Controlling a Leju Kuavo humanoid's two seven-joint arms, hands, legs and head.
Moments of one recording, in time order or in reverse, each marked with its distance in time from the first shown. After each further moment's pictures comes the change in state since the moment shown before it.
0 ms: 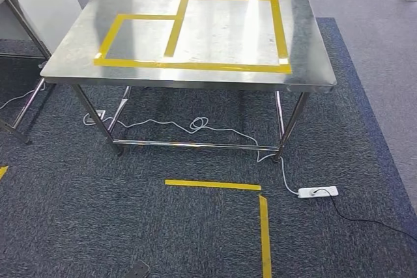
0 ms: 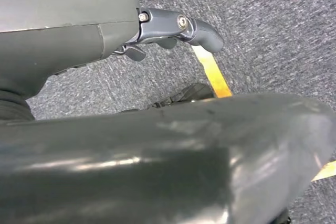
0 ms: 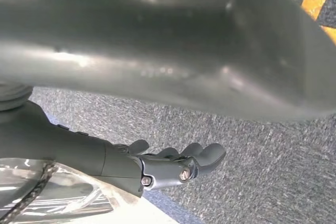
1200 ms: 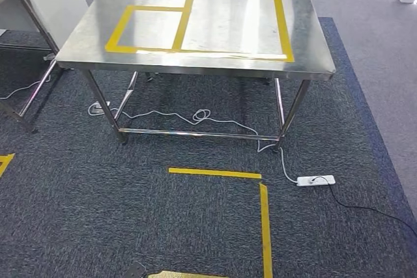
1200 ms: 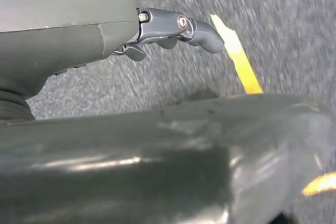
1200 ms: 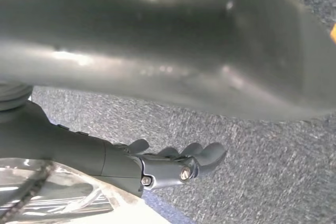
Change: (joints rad) left arm 0.005 0.002 0.001 0.000 0.002 0.001 0.000; right arm 0.001 0.003 0.000 0.000 0.002 0.002 0.000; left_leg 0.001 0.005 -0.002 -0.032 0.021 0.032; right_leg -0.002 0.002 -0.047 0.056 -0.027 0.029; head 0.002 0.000
